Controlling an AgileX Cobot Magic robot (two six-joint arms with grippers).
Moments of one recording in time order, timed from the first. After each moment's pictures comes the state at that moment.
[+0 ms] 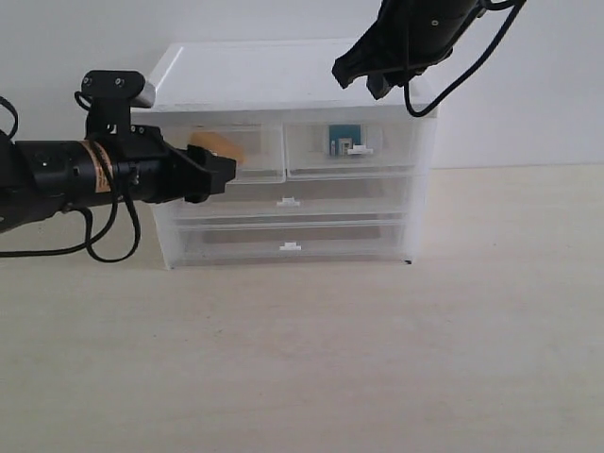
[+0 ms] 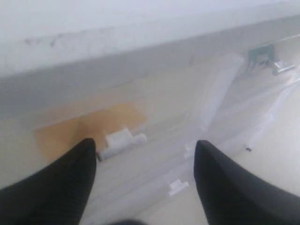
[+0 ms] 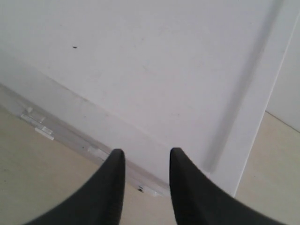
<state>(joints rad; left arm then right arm) -0.30 1.78 -1.00 0.83 -0.41 -0.79 0.45 1.90 -1.91 -0.11 0.96 -0.16</state>
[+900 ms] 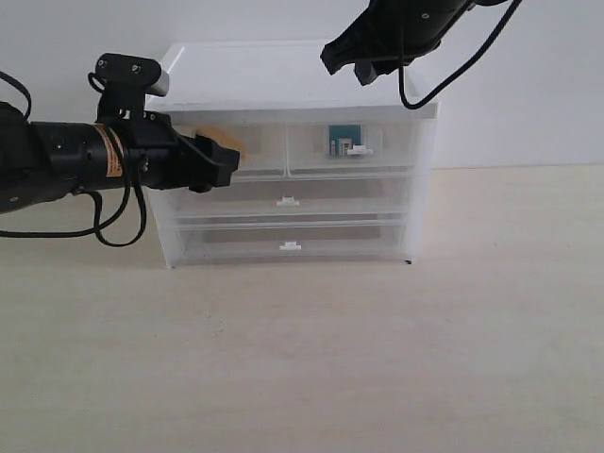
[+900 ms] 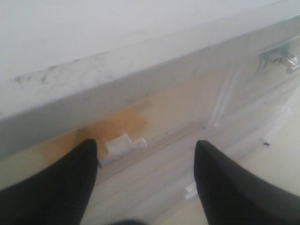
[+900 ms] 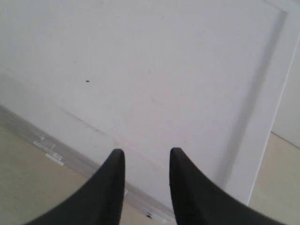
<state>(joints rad) -0.30 1.82 -1.08 0.91 -0.33 -0.78 0.45 1.90 -1.91 -0.08 0.88 -0.16</state>
